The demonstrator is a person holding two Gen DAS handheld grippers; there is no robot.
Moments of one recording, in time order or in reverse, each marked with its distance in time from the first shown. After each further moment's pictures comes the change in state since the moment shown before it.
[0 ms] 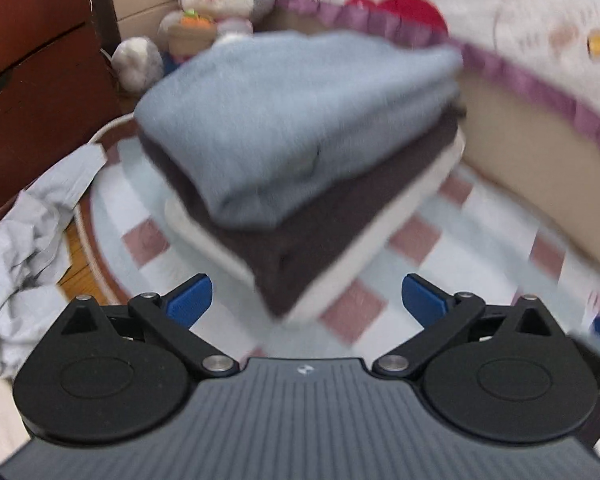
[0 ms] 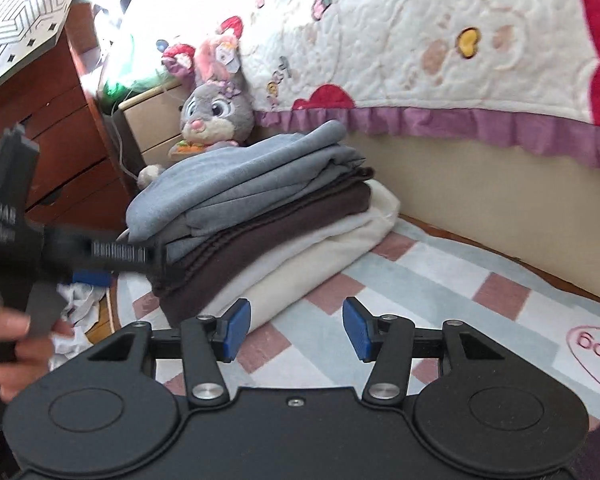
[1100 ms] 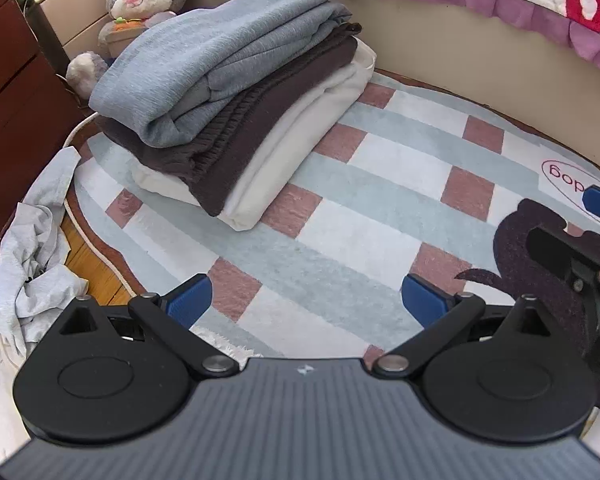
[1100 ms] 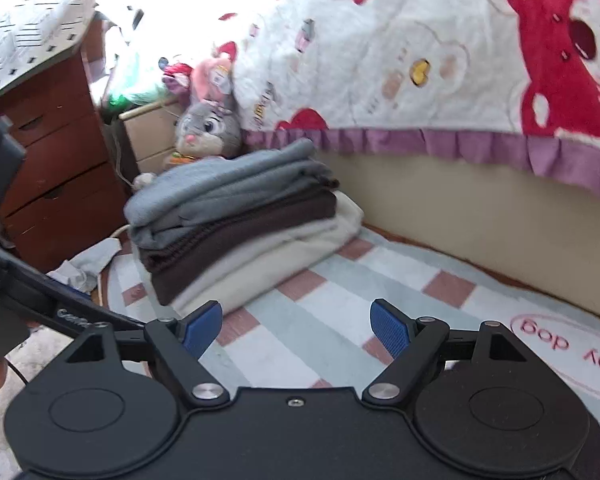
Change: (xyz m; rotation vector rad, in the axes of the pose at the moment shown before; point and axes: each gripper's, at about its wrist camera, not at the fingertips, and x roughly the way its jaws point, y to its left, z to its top) left arm -0.062 -0.060 -0.060 0.241 0.079 -0.047; right arm -0.064 -0.012 -0.038 -0.079 -0.077 -0.038
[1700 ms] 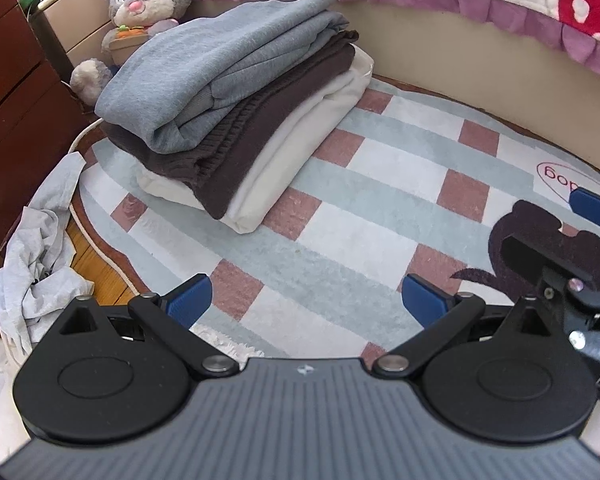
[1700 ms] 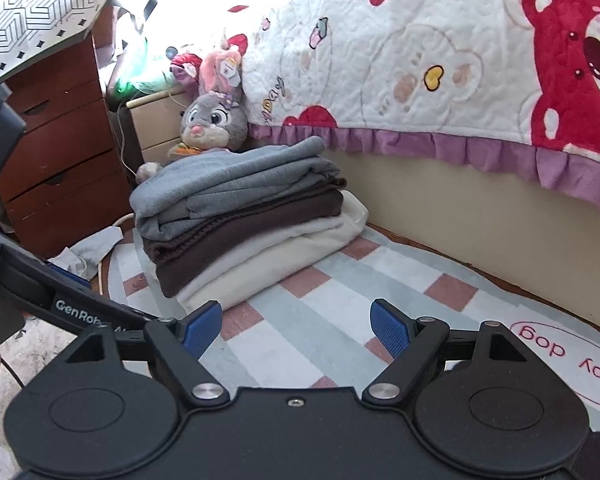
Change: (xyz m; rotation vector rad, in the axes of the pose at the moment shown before) left arm -0.011 -0.002 -0.001 0.006 -0.008 0.007; right arm -0.001 0.011 0.005 -0.017 0.024 -0.026
